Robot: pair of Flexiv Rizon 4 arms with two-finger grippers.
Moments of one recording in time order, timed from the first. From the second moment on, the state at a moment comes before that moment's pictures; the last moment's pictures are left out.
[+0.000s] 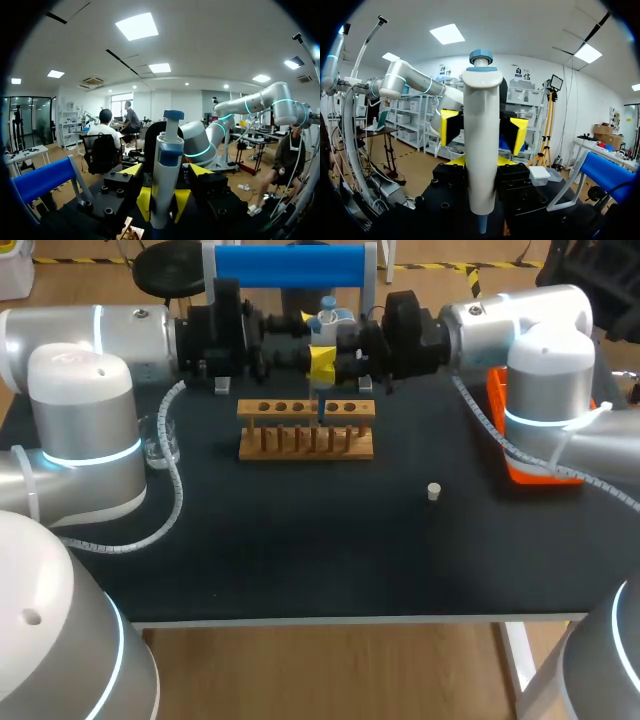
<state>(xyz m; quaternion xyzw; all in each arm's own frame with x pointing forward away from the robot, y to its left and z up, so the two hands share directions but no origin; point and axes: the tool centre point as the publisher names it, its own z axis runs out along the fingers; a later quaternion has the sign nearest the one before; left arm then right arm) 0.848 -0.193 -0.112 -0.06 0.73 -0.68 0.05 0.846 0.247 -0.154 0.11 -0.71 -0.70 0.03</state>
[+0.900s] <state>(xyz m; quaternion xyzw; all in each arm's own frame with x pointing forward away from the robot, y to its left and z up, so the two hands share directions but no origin) 0.848 -0.193 -0.112 -0.06 0.73 -0.68 0.05 0.847 0.249 -0.153 0.09 -0.70 -0.71 0.01</state>
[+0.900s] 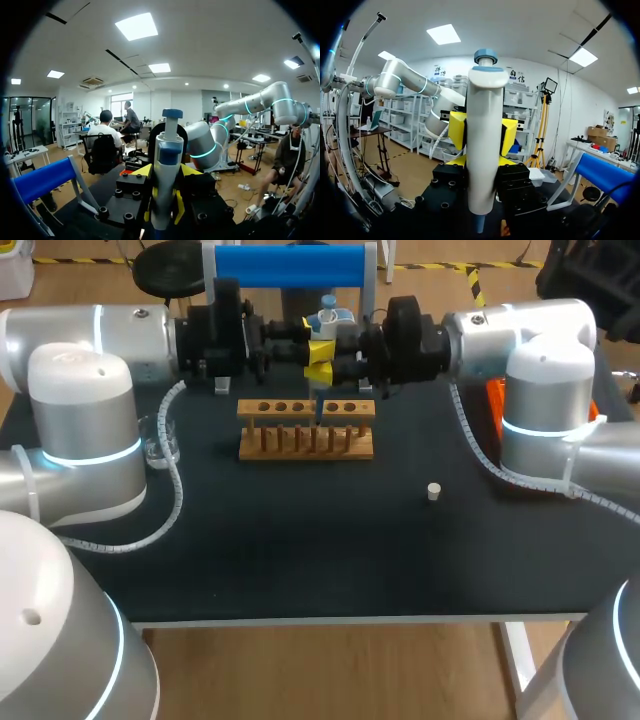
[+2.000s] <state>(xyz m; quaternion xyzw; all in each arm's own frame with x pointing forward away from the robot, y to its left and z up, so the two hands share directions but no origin) 0.848 -0.193 -0.112 -0.06 0.73 -0.68 0.05 0.895 0.154 -0.146 0.04 -0.71 -0.70 -0.04</state>
